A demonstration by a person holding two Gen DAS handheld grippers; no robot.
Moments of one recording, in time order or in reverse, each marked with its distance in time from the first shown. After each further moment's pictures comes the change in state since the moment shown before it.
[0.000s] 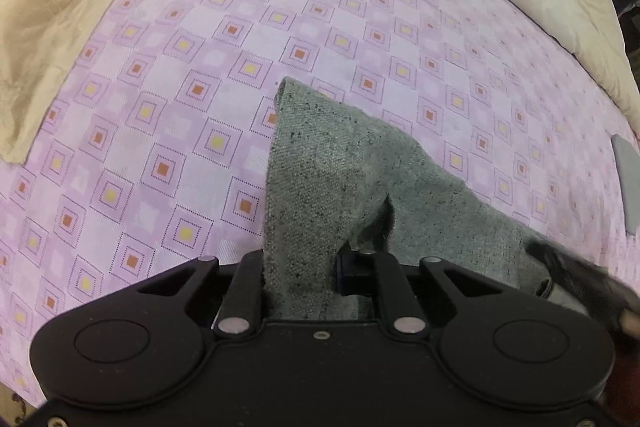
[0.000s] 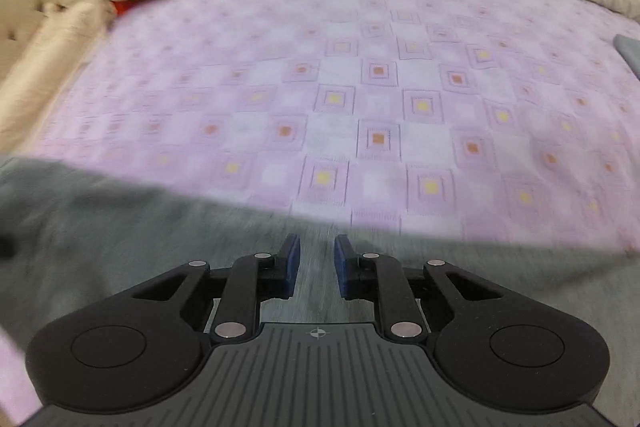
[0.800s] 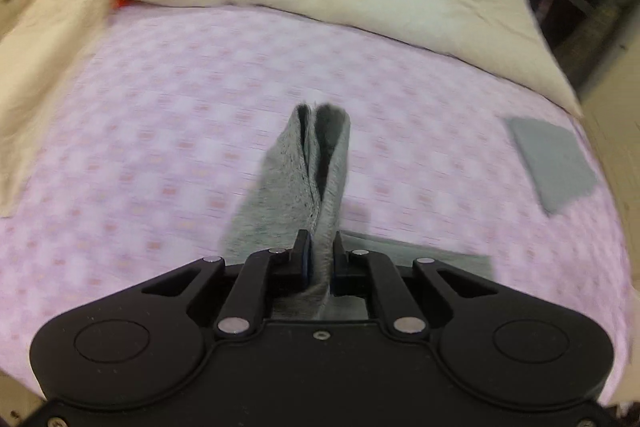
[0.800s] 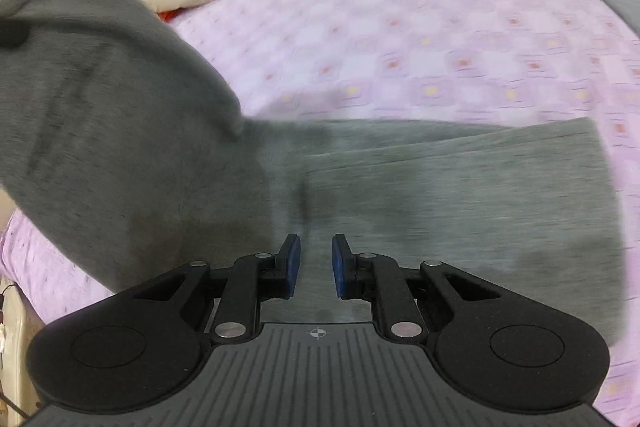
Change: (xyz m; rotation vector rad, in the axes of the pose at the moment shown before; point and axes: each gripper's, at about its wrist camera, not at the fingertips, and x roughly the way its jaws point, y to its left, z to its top) left arm -0.105 -0.255 -0.076 0.197 -0.176 -0.029; right arm -0.088 -0.120 -0.074 0.043 0.020 0.199
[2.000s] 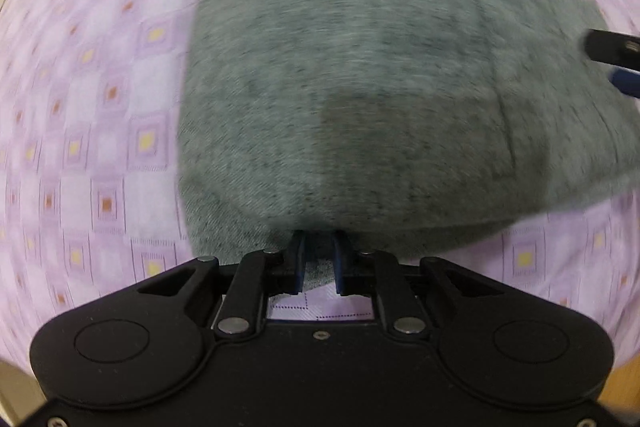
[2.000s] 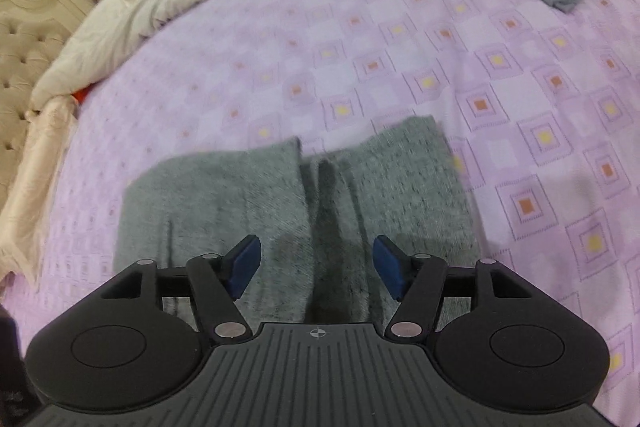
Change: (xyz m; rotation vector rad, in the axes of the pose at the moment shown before) left arm 0.182 0.016 -0.126 0.259 0.415 0.153; right arm 0.011 -0.093 0.020 0.284 -0.008 -0.113
